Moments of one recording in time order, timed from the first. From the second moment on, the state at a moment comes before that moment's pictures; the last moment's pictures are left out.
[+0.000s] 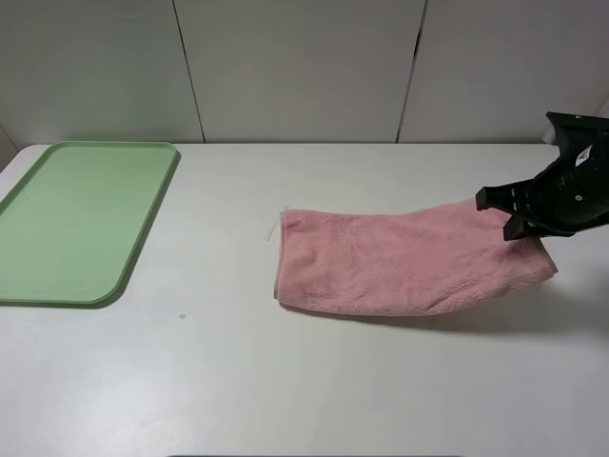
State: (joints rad) left arm -0.13 -0.01 -0.49 0.03 1.05 -0.02; right arm 0.07 1.52 -0.77 0.03 0.47 0.11
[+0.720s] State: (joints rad) left arm -0.13 -0.01 -0.49 0.03 1.05 -0.02; right arm 0.11 1.52 -0.86 -0.11 0.66 0.19
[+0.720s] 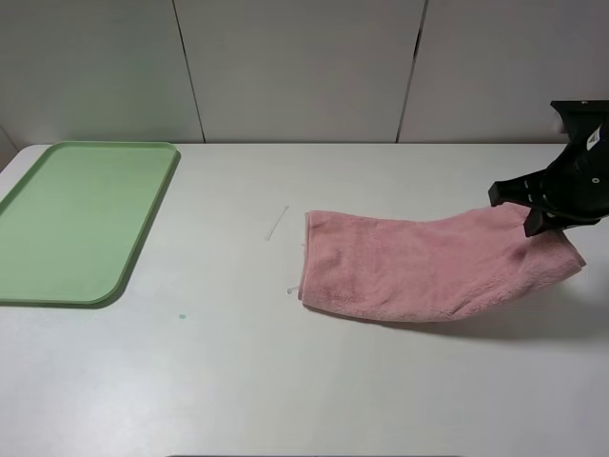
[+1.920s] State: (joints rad) left arm -0.13 -0.01 -0.49 0.03 1.05 -0.02; right arm 0.54 1.55 -1.03 0.01 0.61 0.36
